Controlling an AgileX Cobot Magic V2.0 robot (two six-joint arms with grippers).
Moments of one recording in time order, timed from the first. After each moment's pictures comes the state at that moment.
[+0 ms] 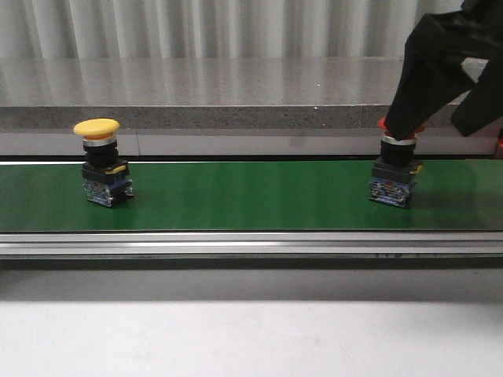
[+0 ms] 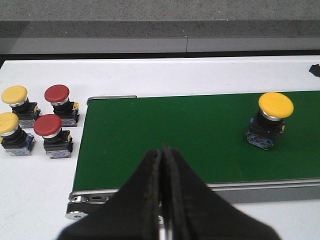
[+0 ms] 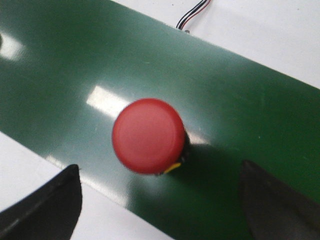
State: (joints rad) left arm -0.02 0.56 -0.63 -0.15 0.64 0.12; right arm 0.19 1.43 -1.01 0.37 0.67 -0.37
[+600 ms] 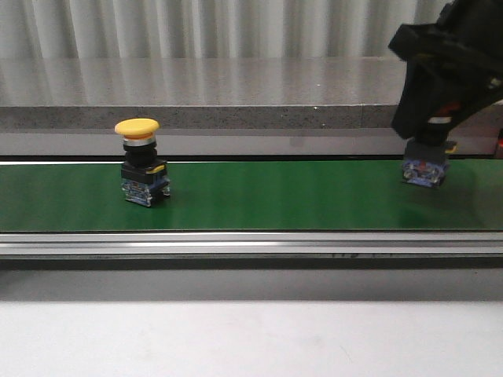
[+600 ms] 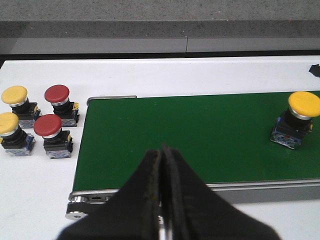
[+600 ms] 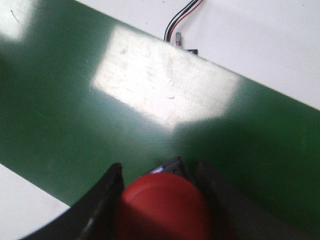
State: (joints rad) left arm -0.02 0.56 -0.63 -0.15 0.64 0.12; right arm 0.14 1.55 -1.18 0.37 0.80 -0.37
